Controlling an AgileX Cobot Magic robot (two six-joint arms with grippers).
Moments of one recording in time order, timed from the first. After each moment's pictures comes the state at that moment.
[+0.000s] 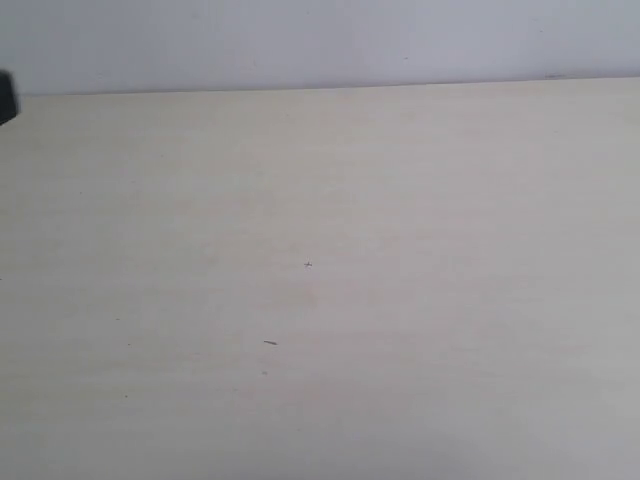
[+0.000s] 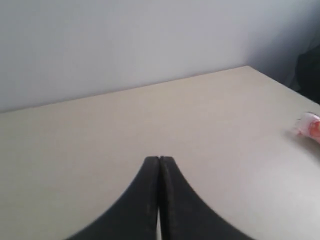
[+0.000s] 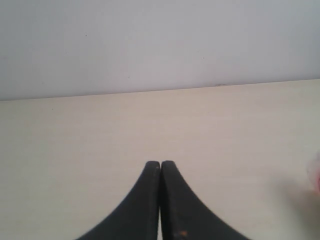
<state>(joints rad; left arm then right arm) -0.80 0.63 -0.56 0.49 0.33 -0.65 0.17 0.01 0.00 0.15 0.27 -0.05</state>
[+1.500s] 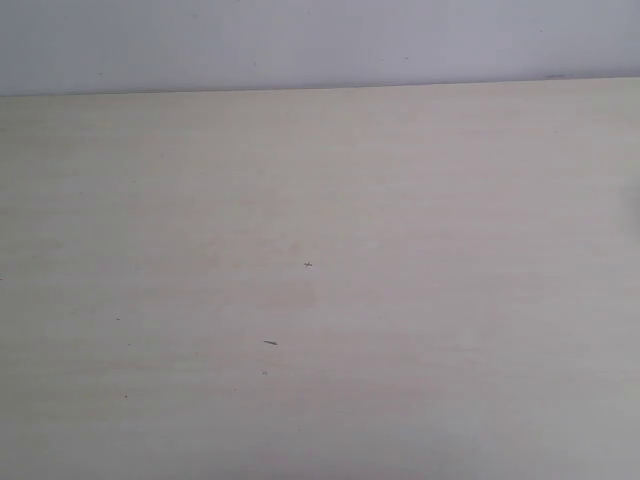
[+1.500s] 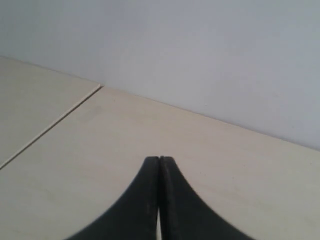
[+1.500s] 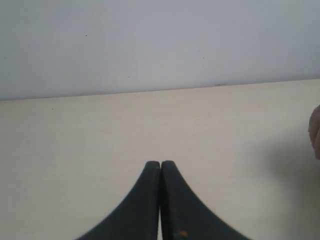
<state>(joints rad) -0.06 0.11 -0.49 0.41 0.73 -0.53 0.17 0.01 0.00 0.15 0.27 -0.05</state>
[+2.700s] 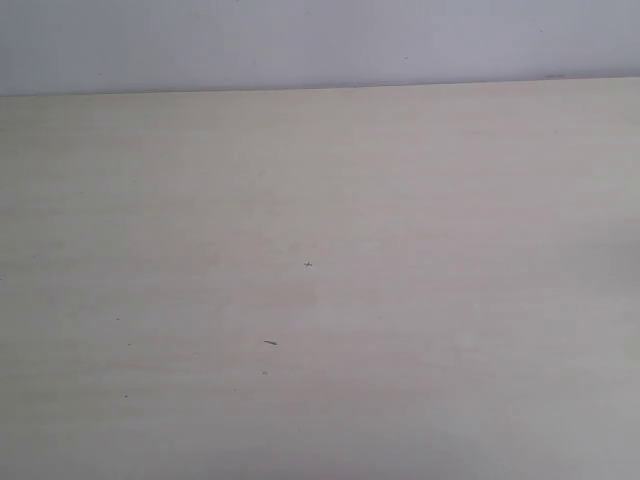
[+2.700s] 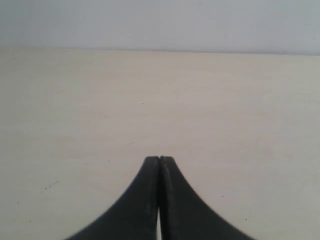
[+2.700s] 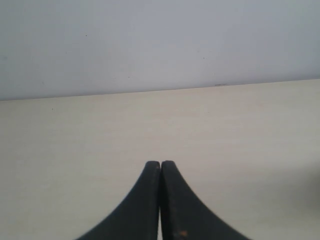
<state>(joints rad) -0.04 0.06 -0.01 -0.16 0.33 0.13 0.17 0.01 0.00 0.15 0.27 -0.05</state>
